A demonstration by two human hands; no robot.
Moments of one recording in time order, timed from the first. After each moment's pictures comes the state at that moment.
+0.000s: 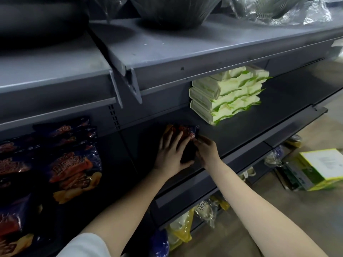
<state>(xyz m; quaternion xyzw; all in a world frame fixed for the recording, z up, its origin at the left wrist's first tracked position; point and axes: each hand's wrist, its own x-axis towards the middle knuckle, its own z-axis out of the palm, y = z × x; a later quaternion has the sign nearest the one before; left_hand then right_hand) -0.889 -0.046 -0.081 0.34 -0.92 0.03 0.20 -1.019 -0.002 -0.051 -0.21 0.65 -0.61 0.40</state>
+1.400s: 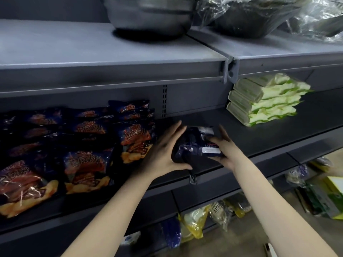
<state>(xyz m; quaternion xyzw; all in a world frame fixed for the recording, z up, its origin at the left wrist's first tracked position) -0.706 0.015 -0.019 0.29 -0.87 -0.16 0.36 -0.919 0.044 0.007 -0.30 0.61 -0.50 0.53</state>
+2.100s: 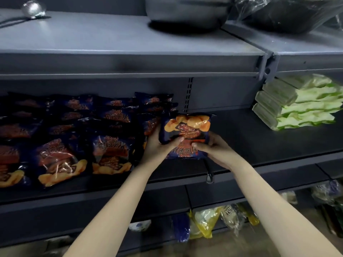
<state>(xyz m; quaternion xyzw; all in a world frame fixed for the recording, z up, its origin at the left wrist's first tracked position) -0.662 0.033 -0.005 0.41 -0.61 -0.43 0.52 -0.859 0.031 -0.006 -0.57 0.40 -0.40 0.59</state>
